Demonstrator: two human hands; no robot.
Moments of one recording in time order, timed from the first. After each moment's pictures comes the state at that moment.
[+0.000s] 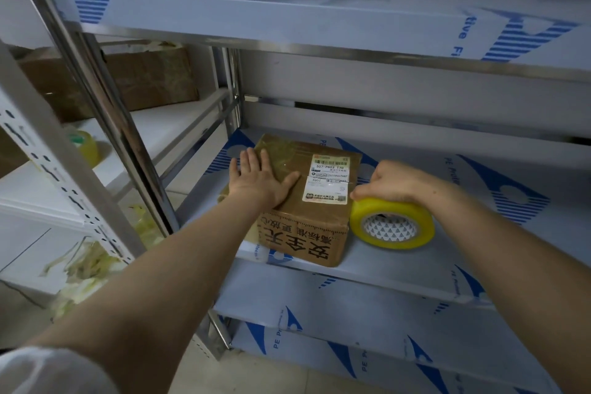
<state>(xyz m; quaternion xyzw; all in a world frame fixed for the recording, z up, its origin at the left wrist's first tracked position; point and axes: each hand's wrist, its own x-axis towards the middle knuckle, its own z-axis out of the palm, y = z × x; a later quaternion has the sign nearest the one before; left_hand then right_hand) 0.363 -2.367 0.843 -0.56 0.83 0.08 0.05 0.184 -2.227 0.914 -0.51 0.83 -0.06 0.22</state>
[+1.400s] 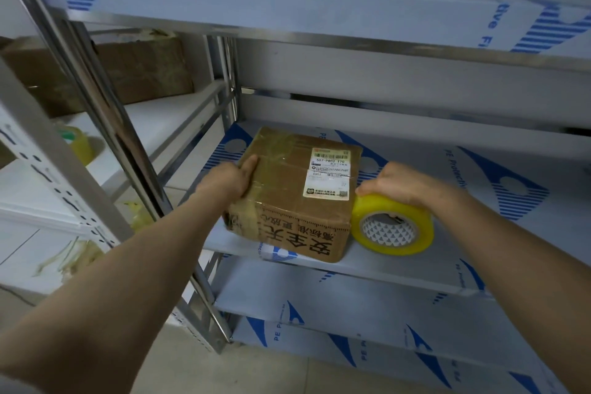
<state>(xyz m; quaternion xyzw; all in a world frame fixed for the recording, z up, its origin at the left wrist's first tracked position) 0.402 -2.402 0.837 -0.61 0.74 0.26 -0.08 0.179 -2.233 0.893 -0.46 0.84 -0.09 0.25</state>
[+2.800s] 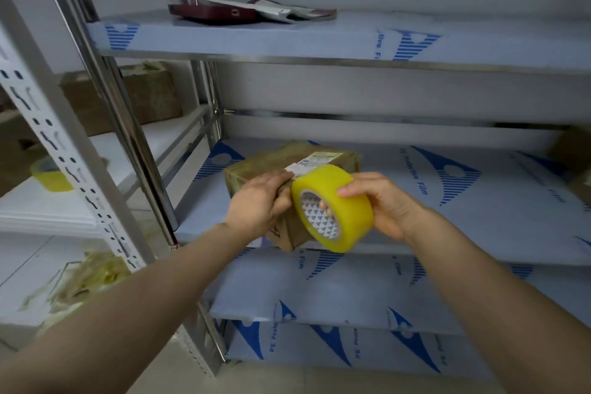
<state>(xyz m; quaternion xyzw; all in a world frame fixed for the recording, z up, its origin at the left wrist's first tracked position) 0.421 -2.268 0.853 -0.23 0.92 0.14 -0.28 0.269 -2.112 0.921 -0.36 0.56 -0.54 0.52</state>
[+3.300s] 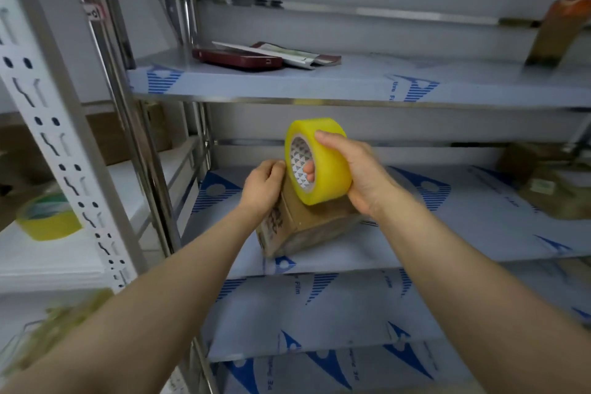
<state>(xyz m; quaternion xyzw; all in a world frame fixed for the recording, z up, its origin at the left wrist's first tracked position) 0.425 -2.310 0.917 -0.28 0.75 0.49 -0.35 0.362 -2.172 0.998 -0.29 0.58 -0.68 0.33</state>
